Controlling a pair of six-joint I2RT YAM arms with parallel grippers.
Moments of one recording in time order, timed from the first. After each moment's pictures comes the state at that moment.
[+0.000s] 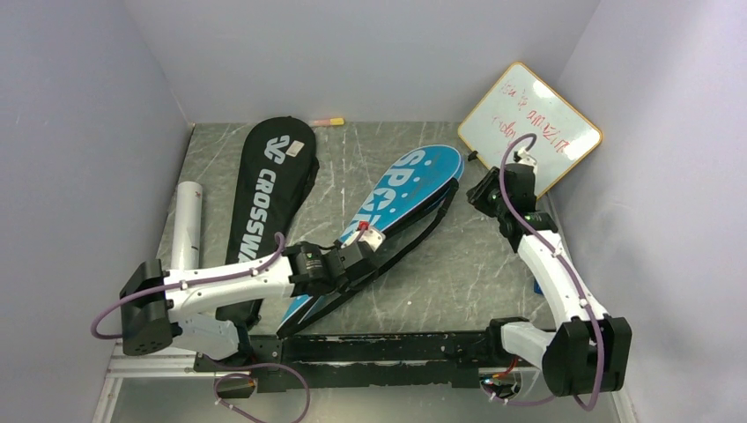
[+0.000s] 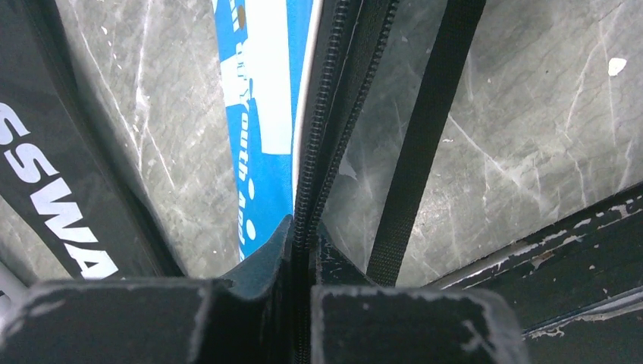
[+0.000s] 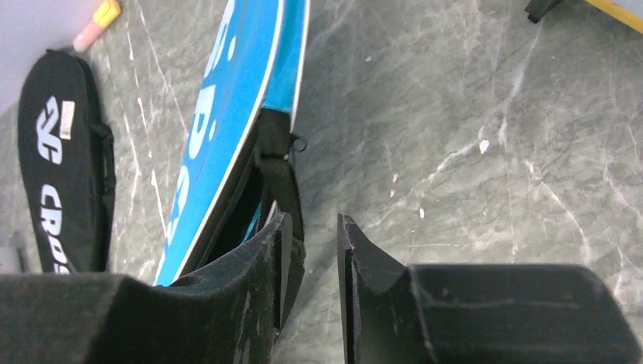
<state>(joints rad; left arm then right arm) -1.21 1.35 1.04 -0.80 -0.49 -0.43 0.10 1.10 0.84 -0.30 0.03 0.59</state>
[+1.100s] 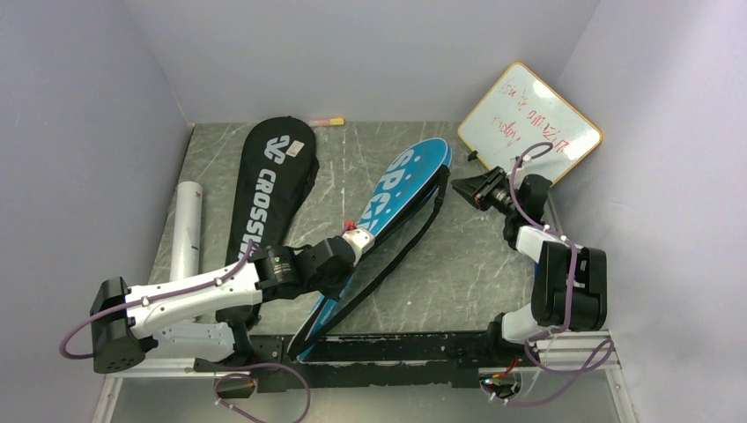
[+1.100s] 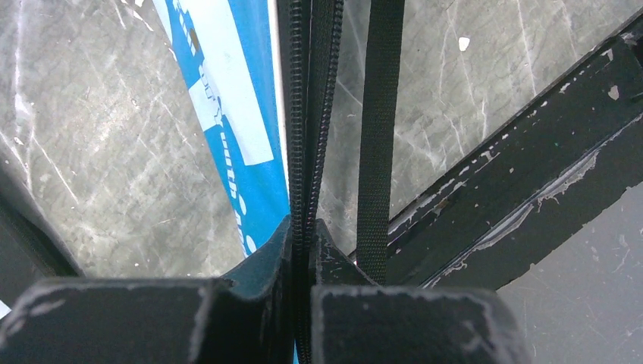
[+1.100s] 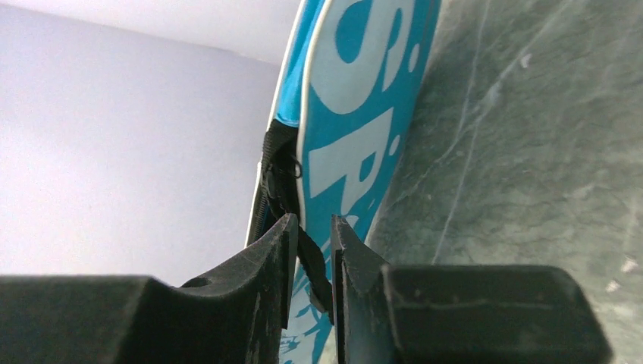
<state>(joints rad) -1.17 1.14 0.93 -0.70 -0.22 -0.43 -0.19 1.46 0.61 0.62 -0.82 1.03</state>
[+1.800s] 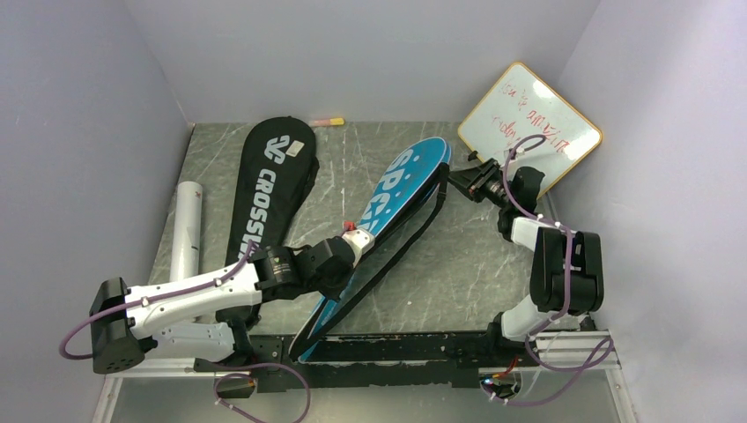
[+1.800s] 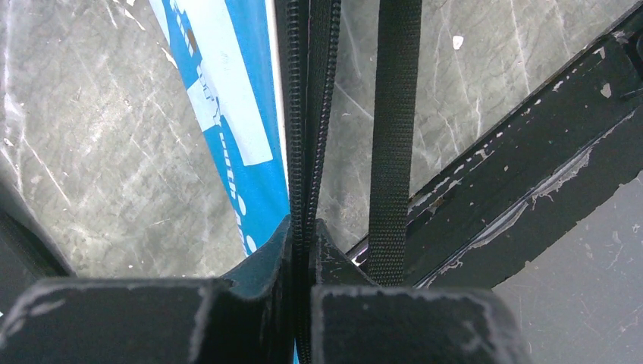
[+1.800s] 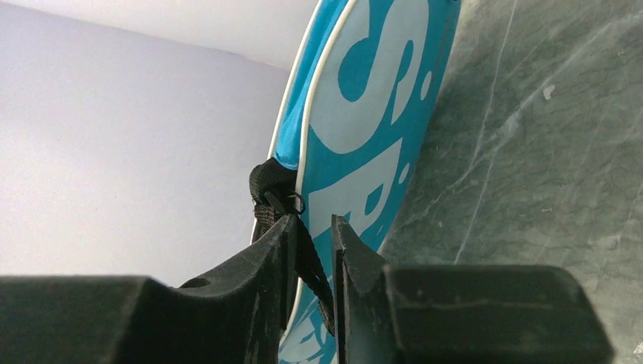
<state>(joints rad) -1.16 1.14 0.92 -0.69 -0.21 -0.43 -0.13 1.56 0.68 0.71 -0.80 1.07</state>
